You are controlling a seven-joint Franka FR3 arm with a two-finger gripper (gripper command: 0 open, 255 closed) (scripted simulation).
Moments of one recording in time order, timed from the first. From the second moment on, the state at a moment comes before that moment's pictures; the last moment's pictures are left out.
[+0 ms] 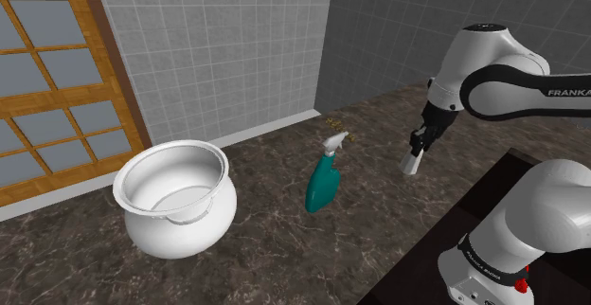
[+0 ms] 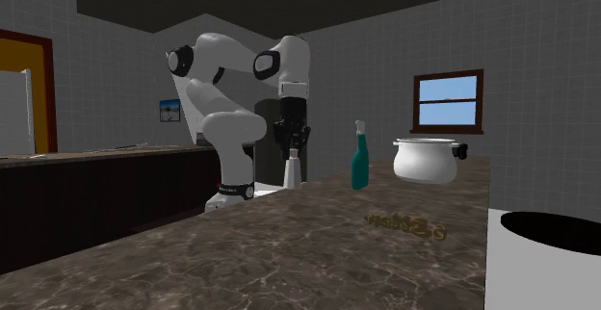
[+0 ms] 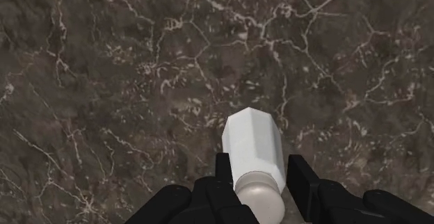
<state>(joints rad) -0.06 -0.97 -0.05 -2.91 -0.16 1.97 0.14</state>
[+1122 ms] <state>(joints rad) -0.05 -0.99 -0.03 -2.69 -0.14 1.73 0.12</state>
